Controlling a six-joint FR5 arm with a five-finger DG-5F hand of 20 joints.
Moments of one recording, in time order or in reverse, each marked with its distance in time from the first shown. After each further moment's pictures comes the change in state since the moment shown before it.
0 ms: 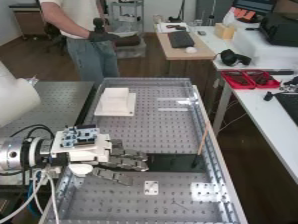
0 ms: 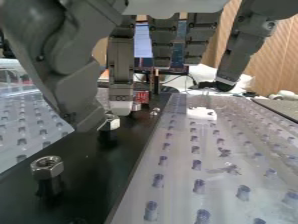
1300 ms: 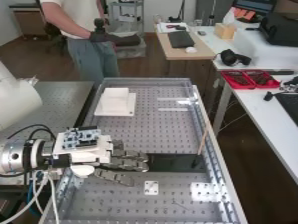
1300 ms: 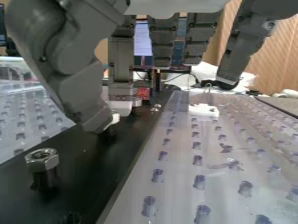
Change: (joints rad) arm -0.002 -0.016 0.017 -0.011 -0.015 -0.012
